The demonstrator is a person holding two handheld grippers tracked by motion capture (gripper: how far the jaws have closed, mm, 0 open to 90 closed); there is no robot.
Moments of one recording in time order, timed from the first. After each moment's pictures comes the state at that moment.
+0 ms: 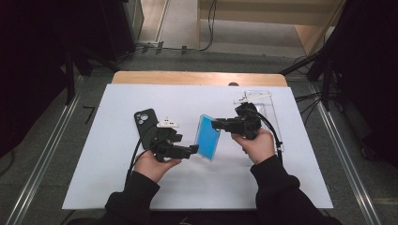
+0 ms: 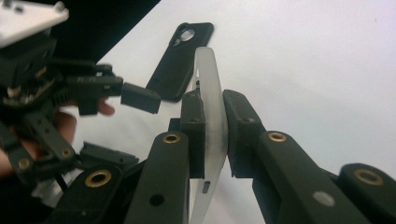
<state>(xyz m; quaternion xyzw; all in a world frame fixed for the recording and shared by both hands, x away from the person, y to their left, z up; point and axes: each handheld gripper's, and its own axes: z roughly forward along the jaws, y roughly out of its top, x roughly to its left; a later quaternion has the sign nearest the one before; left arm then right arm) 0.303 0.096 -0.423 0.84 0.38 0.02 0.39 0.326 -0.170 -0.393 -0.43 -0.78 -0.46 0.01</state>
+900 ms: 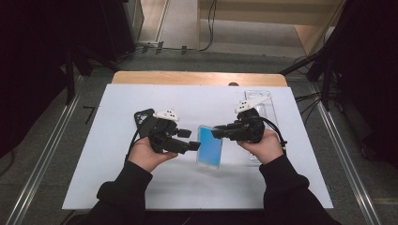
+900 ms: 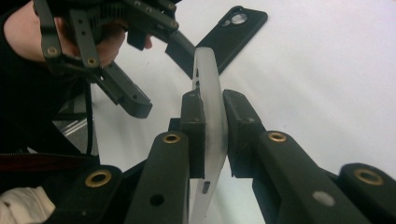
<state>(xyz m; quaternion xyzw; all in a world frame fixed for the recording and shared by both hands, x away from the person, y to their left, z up) 0.324 0.101 -0.403 0.86 0.26 -0.05 0.44 0.317 -0.177 -0.391 -0.30 -0.84 -0.46 0.03</state>
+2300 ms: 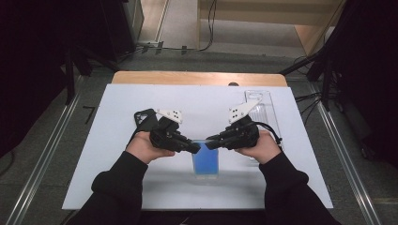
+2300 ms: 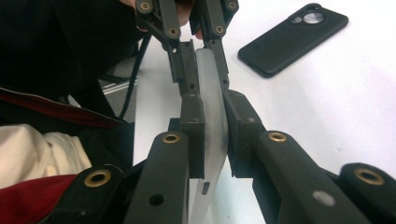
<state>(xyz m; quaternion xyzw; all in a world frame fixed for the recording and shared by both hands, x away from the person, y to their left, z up) 0.334 0.098 -0.401 0.88 0.15 -0.15 0.42 0.314 -0.164 -0.395 -0.17 -0.86 -0.47 0.08</state>
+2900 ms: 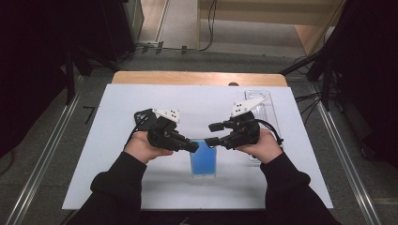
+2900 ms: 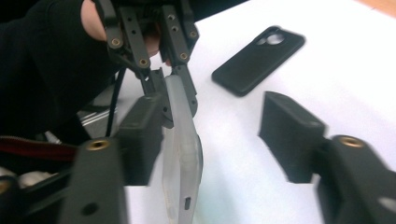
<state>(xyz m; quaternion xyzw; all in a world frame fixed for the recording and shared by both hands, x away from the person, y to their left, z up) 0.335 0.104 -0.399 0.88 0.16 -0.14 0.42 0.314 -0.166 -0.389 -0.23 -0.84 -0.50 0.03</state>
